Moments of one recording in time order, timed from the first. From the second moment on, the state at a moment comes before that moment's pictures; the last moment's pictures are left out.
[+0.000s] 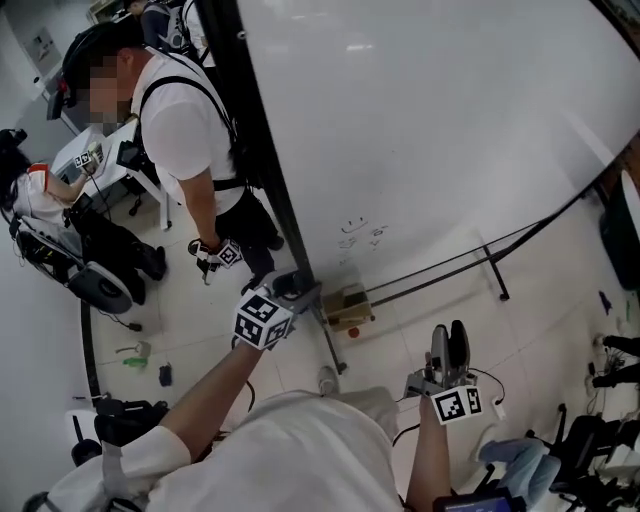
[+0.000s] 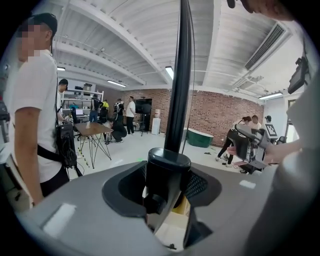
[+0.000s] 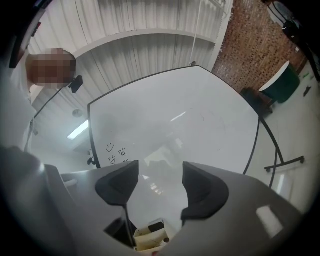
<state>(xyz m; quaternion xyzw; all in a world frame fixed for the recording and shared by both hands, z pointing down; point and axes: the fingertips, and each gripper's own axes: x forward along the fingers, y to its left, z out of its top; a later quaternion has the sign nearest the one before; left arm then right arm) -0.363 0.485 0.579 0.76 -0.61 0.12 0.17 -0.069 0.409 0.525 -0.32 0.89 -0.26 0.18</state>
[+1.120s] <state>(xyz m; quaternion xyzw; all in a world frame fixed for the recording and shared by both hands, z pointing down) -0.061 0.531 0.636 0.80 -0.52 0.12 0.29 0.192 0.456 0.586 -0.43 0.87 -0.24 0.01</state>
